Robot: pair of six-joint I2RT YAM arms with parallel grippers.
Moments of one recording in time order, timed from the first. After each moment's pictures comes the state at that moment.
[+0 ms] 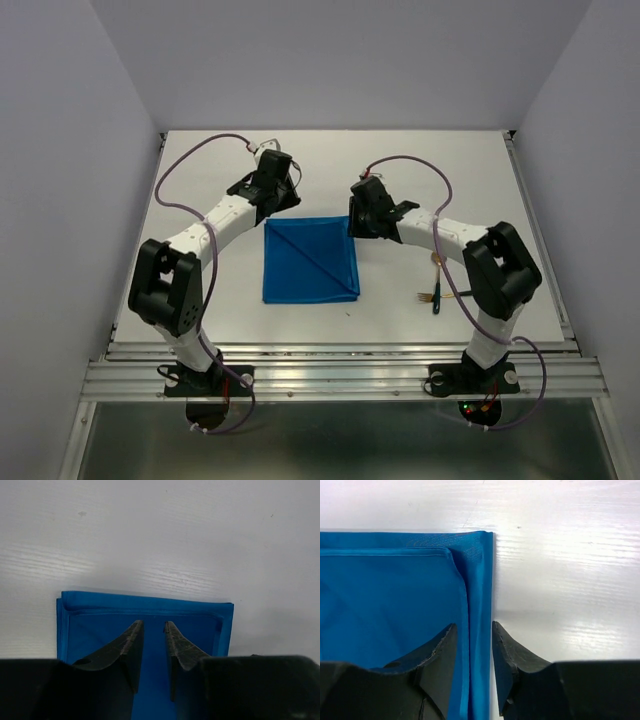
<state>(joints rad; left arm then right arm) -0.46 1.70 1.30 -0.34 -0.20 -0.63 0.63 1.77 1.21 -0.27 0.19 0.59</state>
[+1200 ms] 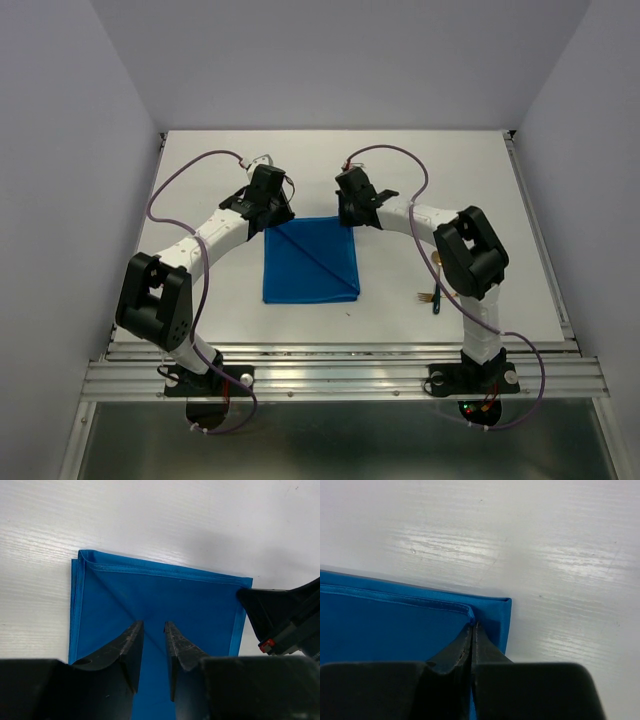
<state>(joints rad) -0.46 1.56 1.12 -0.35 -0.18 -0.68 0.62 2.06 1.46 -0.26 0.20 0.44</state>
